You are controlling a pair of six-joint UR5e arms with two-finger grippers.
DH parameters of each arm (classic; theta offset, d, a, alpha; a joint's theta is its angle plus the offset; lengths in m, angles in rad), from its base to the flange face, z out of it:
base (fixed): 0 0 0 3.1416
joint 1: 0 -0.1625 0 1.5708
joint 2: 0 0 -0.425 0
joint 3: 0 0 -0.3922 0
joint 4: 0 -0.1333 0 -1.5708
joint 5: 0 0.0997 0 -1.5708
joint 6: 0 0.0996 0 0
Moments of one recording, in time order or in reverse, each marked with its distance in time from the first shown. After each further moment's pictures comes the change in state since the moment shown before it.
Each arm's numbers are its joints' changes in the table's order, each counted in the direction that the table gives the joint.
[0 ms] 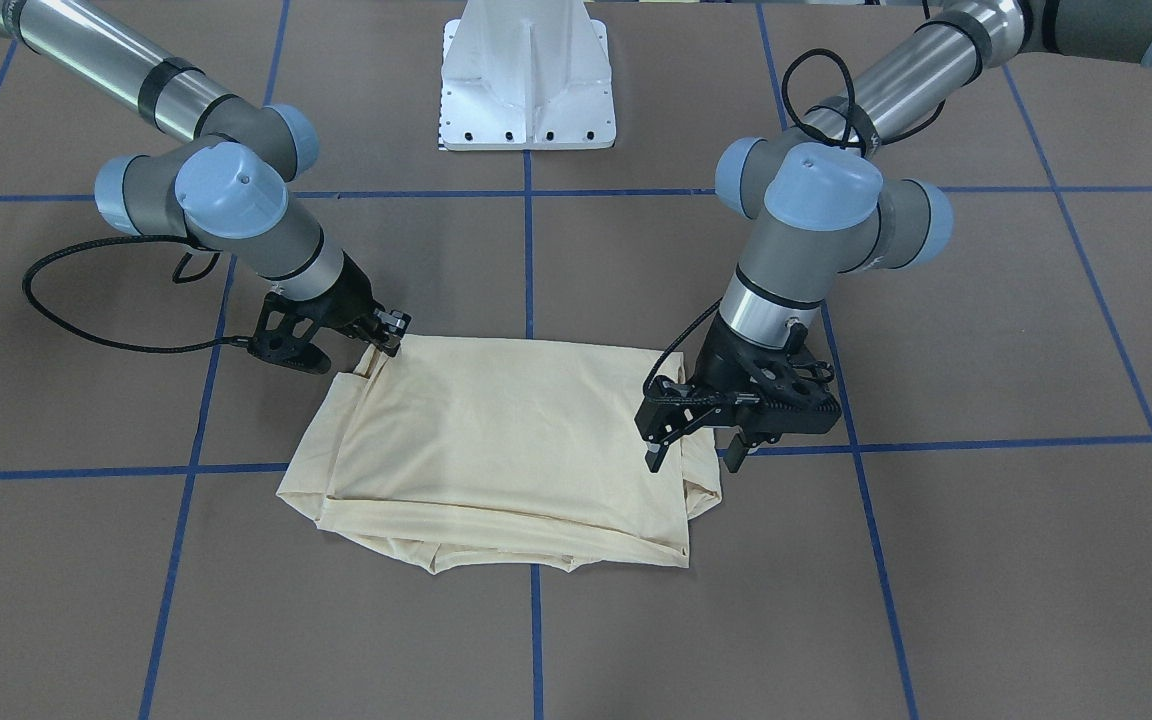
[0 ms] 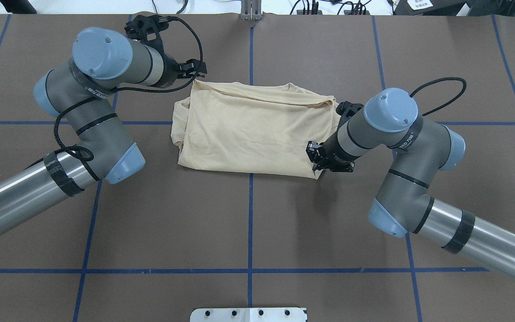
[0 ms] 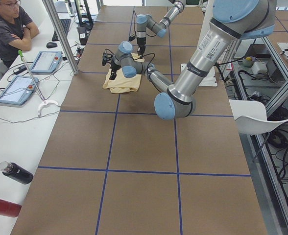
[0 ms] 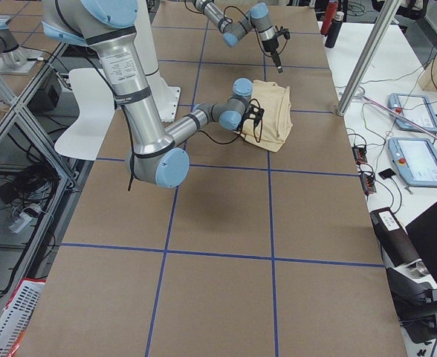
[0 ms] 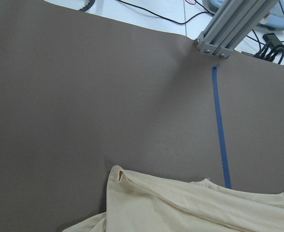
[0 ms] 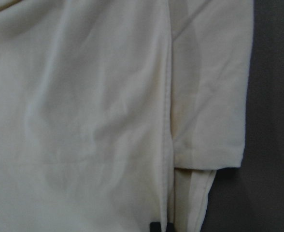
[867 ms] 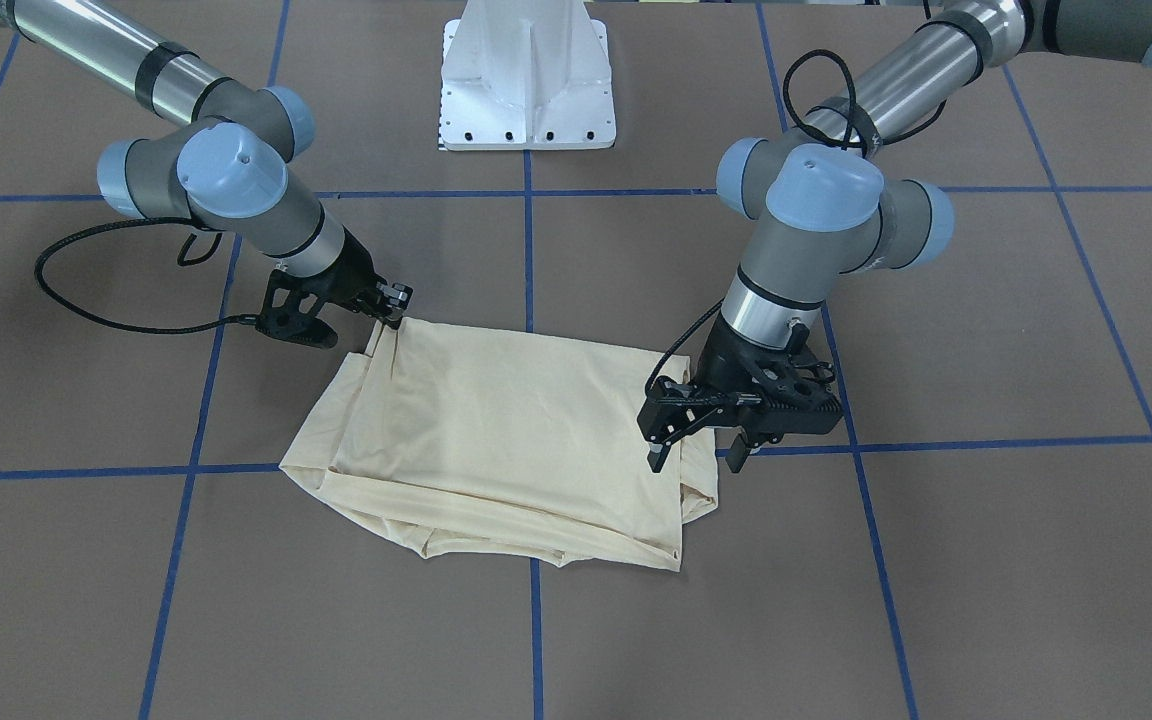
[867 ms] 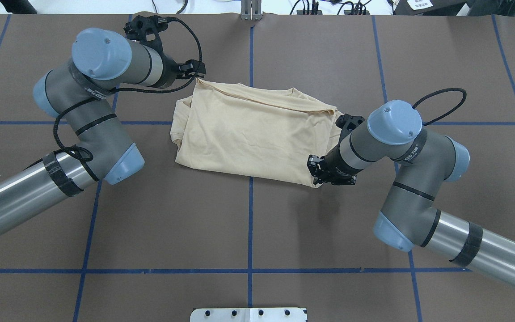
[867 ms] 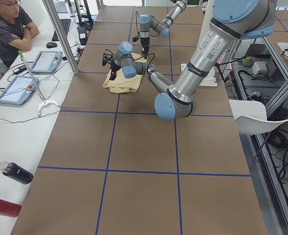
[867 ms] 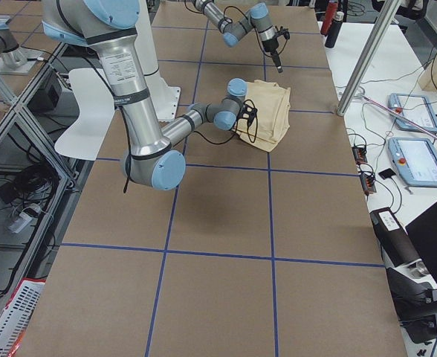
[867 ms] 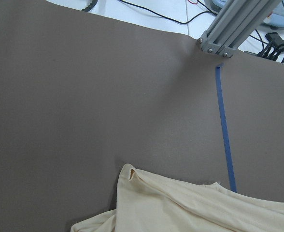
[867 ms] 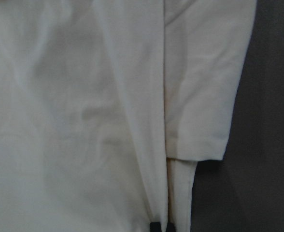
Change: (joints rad) left arm 0.000 -0.003 0.001 0.000 0.002 0.003; right arm 0.037 0.046 -0.051 -0.001 0.014 -0.005
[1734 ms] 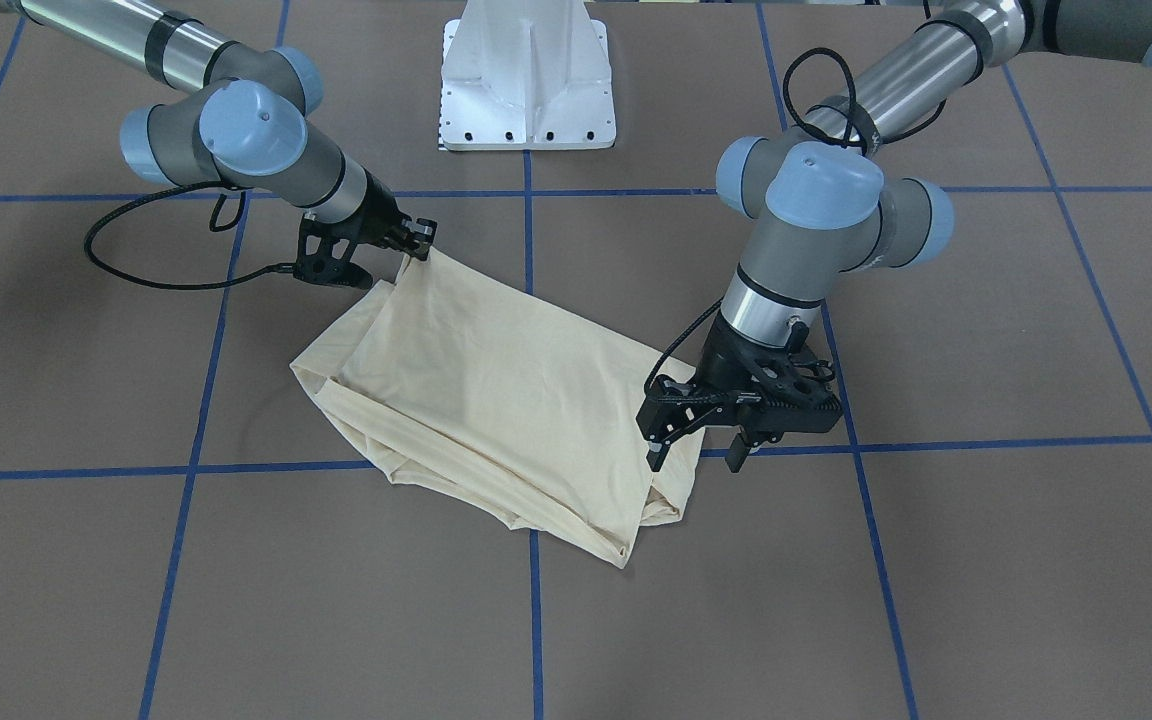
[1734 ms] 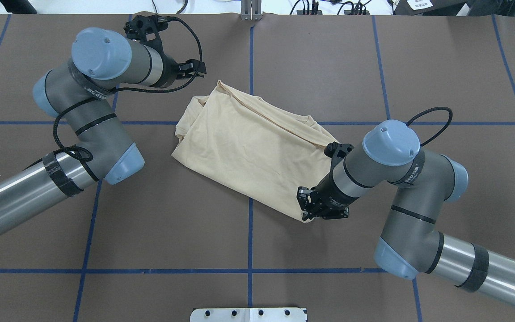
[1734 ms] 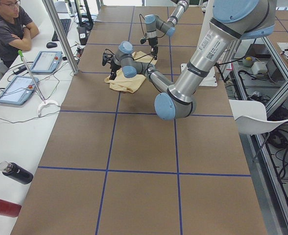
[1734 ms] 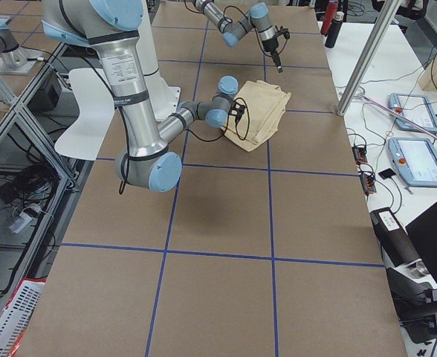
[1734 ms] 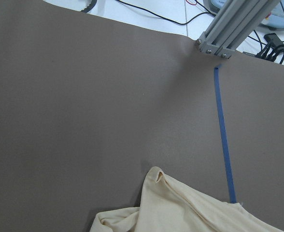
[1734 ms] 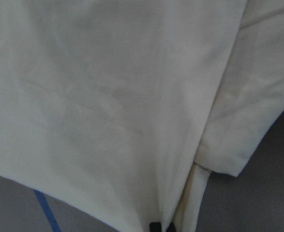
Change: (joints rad) left arm 0.000 0.000 0.004 -0.002 0.001 0.000; right arm 0.085 0.027 -0.107 0.012 0.141 0.065
